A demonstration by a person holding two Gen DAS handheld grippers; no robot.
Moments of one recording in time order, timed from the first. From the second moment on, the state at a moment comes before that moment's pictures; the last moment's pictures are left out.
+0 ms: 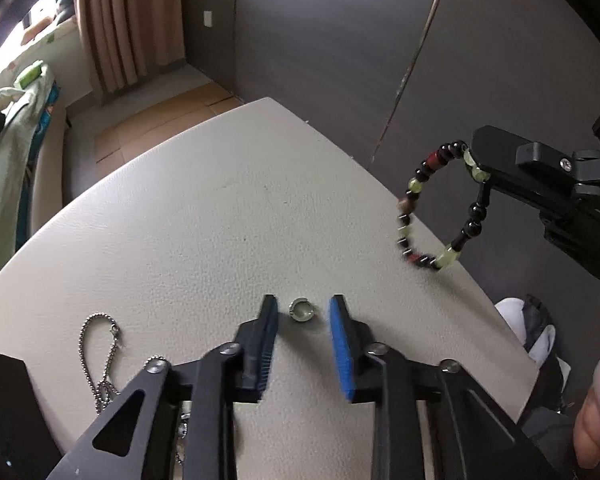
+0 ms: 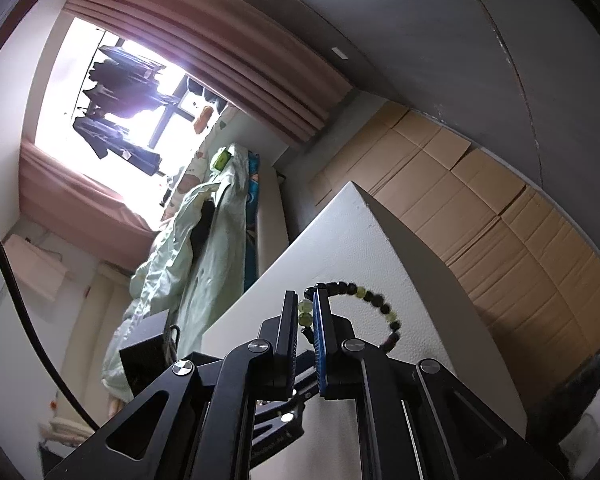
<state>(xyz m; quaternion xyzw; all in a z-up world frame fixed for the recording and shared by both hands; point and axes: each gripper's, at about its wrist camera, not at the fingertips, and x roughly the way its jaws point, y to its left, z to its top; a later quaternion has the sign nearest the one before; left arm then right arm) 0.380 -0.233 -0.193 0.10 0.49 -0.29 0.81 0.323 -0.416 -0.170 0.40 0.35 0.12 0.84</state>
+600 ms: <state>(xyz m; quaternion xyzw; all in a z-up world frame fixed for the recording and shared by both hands) 0.383 -0.173 -0.142 0.06 0.47 -0.27 0.84 0.336 -0.384 -0.165 0.39 0.35 0.17 0.83</state>
